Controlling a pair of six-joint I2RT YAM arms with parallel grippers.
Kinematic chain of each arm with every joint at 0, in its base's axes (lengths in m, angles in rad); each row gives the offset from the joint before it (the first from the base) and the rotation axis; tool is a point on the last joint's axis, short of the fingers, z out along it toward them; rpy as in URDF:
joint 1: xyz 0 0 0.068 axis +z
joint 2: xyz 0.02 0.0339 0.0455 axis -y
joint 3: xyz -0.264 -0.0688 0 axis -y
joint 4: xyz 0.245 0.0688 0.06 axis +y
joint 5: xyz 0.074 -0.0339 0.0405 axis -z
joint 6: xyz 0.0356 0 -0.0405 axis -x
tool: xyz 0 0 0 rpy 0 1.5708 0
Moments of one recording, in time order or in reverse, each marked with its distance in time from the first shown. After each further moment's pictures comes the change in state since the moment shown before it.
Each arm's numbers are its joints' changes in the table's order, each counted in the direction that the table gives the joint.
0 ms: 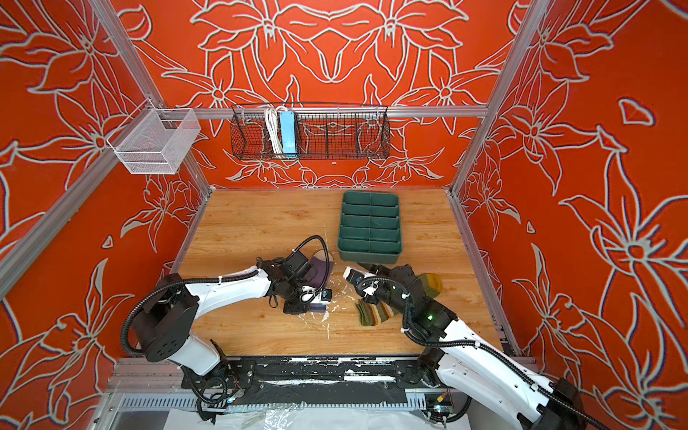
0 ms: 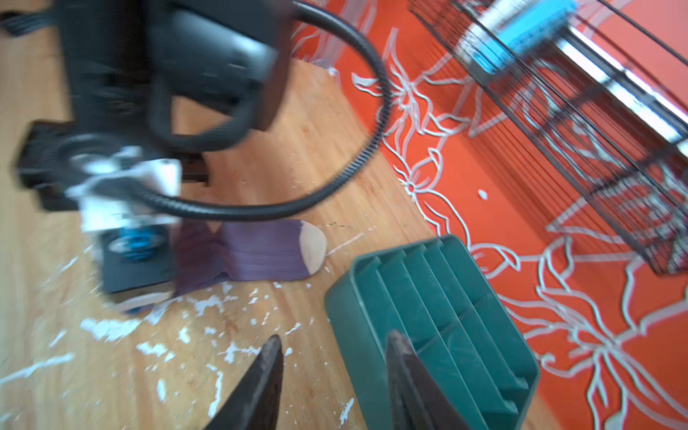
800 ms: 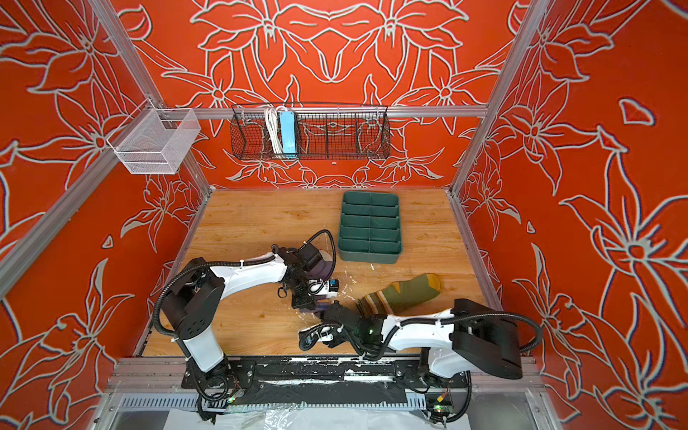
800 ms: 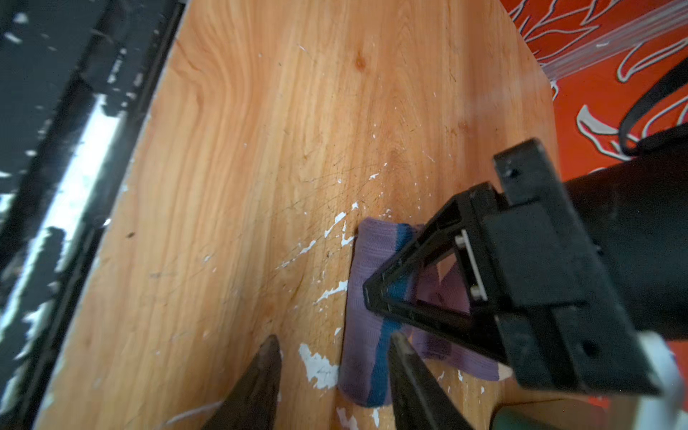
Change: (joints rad) left arm 0.022 -0.183 0.195 0.172 0.073 0.137; right arm 0.461 -0.662 0.000 -0.318 0.219 0.069
